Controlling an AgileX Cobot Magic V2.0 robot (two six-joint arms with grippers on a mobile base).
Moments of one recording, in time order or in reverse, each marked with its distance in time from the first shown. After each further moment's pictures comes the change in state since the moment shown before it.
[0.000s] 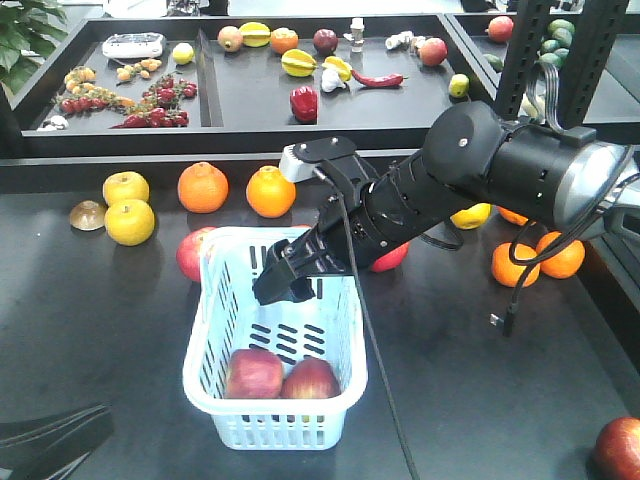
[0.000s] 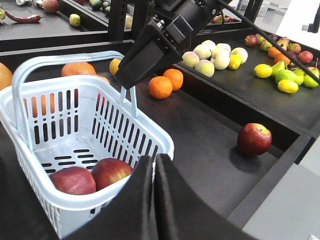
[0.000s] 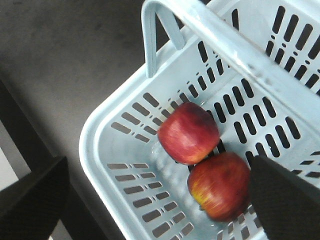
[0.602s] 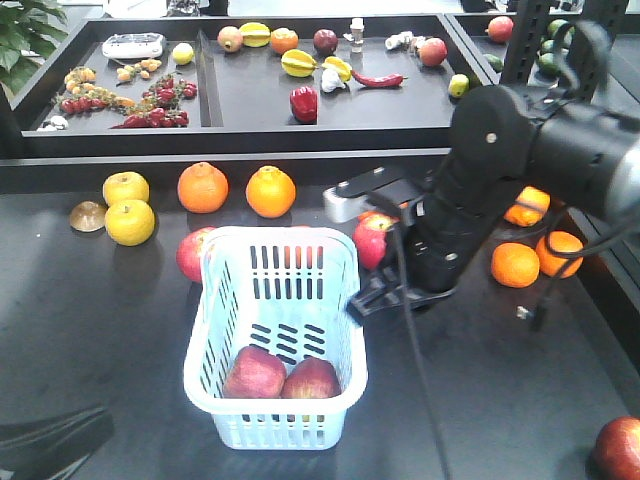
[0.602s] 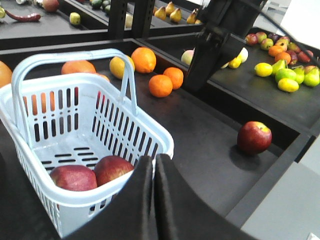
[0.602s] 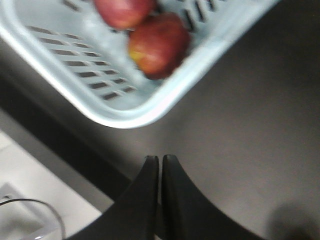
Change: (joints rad) left arm 0.000 0.000 0.007 0.000 0.000 0.000; right arm 0.000 -0.103 0.002 -0.475 0.344 0.337
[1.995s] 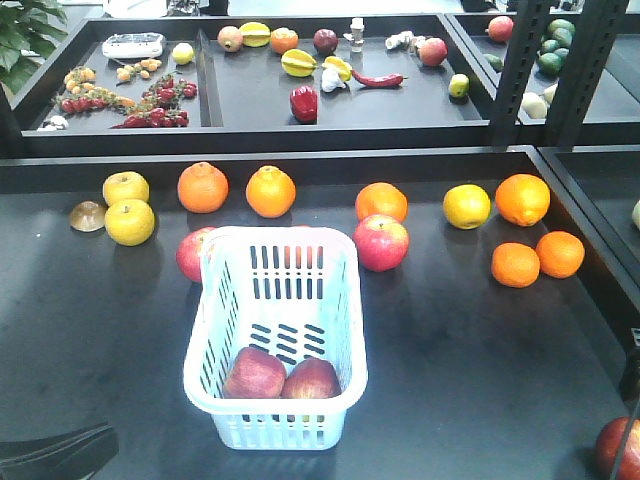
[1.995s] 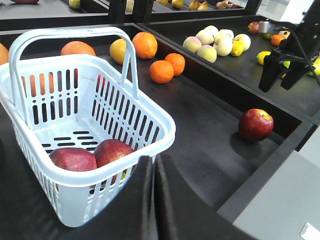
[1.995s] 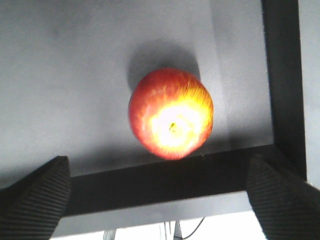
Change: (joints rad) left arm 0.000 0.000 0.038 0.000 -0.003 -0.002; right arm -0.845 -0.058 0.443 -0.079 -0.180 0.024
